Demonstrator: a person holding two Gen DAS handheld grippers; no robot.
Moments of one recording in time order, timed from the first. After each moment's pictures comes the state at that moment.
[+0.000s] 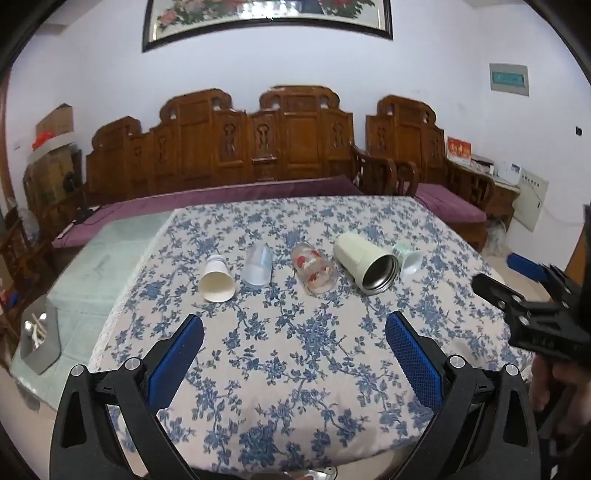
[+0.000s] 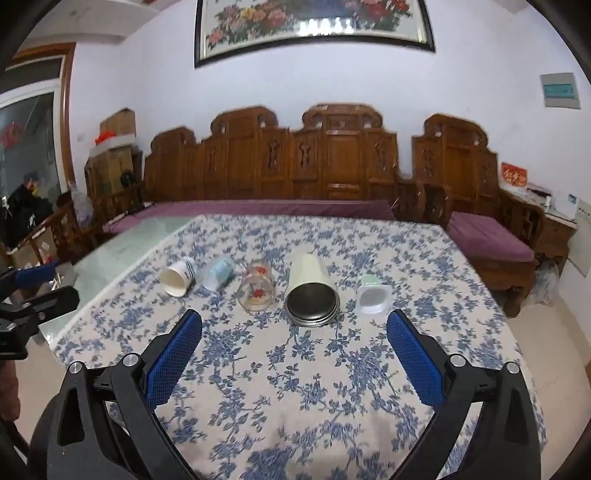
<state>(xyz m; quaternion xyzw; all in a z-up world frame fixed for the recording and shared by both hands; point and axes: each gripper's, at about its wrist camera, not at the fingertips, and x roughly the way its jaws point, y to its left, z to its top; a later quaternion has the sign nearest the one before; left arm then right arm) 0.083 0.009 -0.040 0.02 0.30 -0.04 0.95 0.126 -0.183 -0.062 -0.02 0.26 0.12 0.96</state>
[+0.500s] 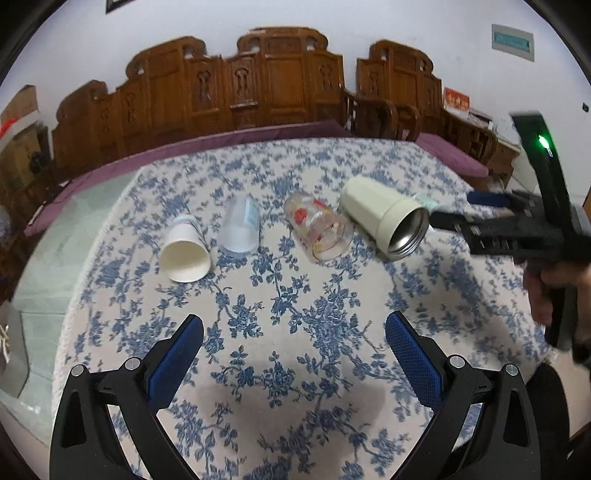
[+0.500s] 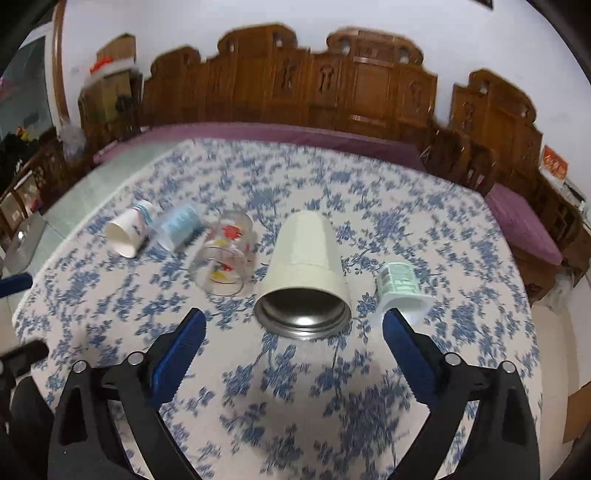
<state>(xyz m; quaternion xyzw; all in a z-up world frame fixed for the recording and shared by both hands) 0.185 0.017 -0.115 0.03 0.40 -0.08 0.91 0.301 -0.155 -0.124 -0.09 0.41 0.14 0.90</state>
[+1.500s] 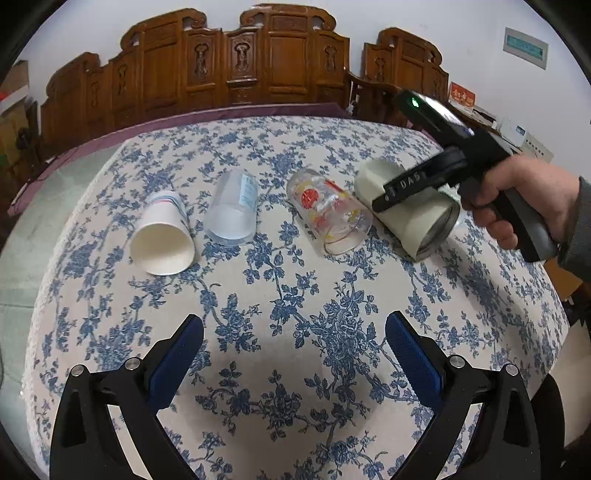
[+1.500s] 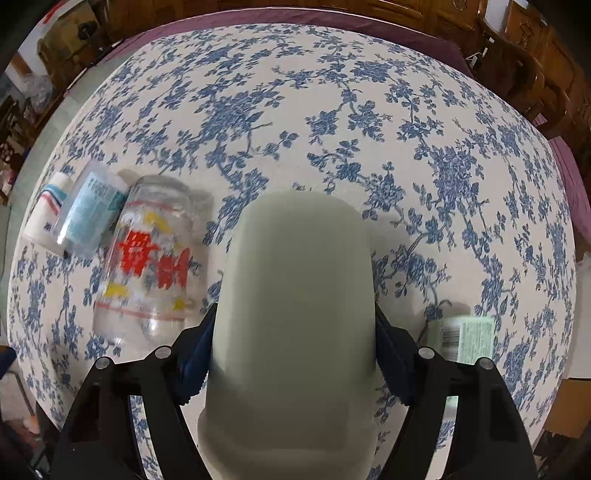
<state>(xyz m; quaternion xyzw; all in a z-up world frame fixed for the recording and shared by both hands) 0.226 0.034 -0.145 0.00 0.43 -0.09 0.90 0.447 -0.127 -0.196 -0.10 0.61 0.14 0.77</state>
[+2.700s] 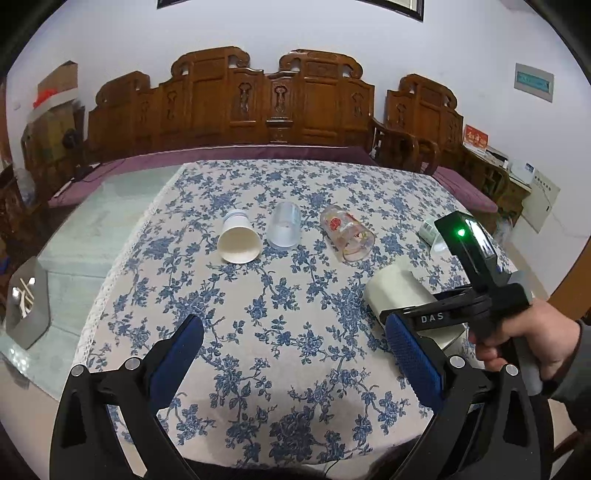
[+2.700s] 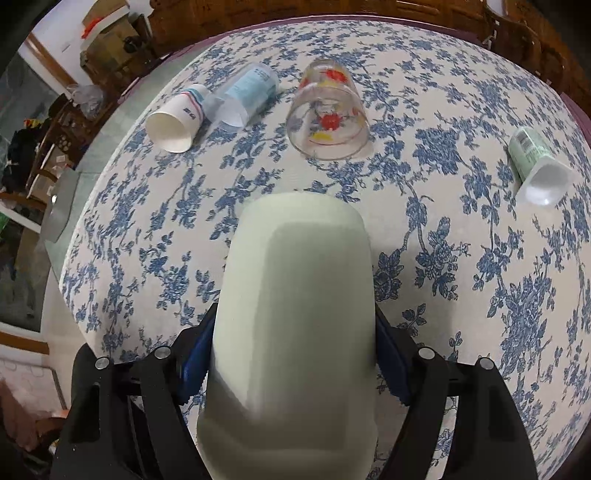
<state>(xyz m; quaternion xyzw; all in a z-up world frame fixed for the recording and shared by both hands) 0.110 0.071 -0.078 -0.02 0.36 -0.03 0.93 0.265 -0.092 -0.198 -0.01 0.59 0.21 0.78</state>
